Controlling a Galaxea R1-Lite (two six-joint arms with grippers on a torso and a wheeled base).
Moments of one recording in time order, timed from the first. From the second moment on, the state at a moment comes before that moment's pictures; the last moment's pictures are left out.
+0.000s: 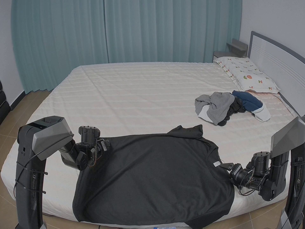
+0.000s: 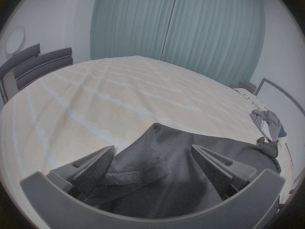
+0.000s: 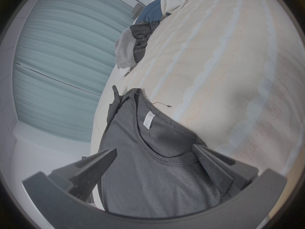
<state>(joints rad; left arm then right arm) -0.17 2.51 -1.10 -0.83 0.28 -0.45 0.15 2.35 -0.20 -1.55 0.18 1.00</state>
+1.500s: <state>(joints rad) -0.11 2.47 -1.03 -0.93 0.16 -0.41 0.15 2.36 -0.20 -1.55 0.18 1.00</state>
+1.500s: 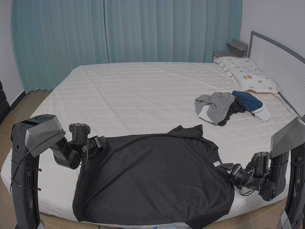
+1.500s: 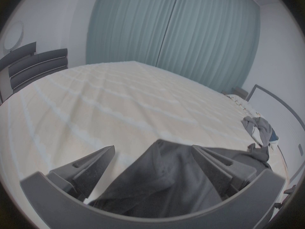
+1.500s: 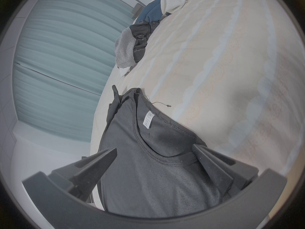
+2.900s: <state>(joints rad) 0.01 2.52 -1.15 -0.79 0.29 -0.21 0.15 2.36 -0.20 -1.55 0.18 1.00</state>
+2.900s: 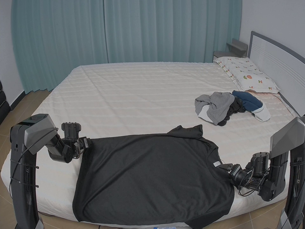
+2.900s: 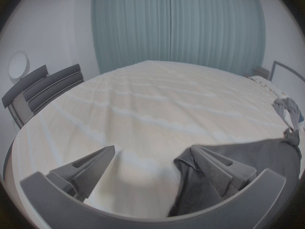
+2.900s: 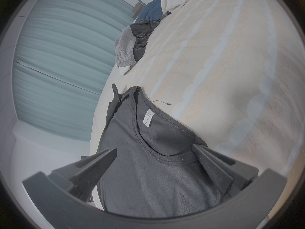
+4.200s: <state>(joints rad) 0.09 2.51 -1.26 -0.64 -0.17 -0.58 0.15 2.36 -0.20 -1.55 0.18 1.00</state>
